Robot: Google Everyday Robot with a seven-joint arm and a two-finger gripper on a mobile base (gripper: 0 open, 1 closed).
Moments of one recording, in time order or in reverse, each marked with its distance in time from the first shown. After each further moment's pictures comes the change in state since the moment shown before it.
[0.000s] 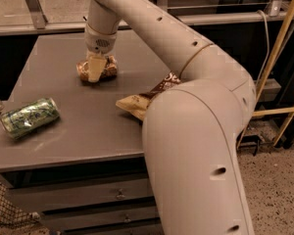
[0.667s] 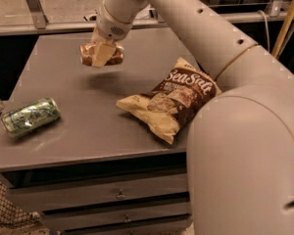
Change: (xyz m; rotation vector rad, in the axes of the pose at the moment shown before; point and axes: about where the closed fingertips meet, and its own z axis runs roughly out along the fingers) arm 0.001 0.004 -0.069 0.154 -0.168 -0.029
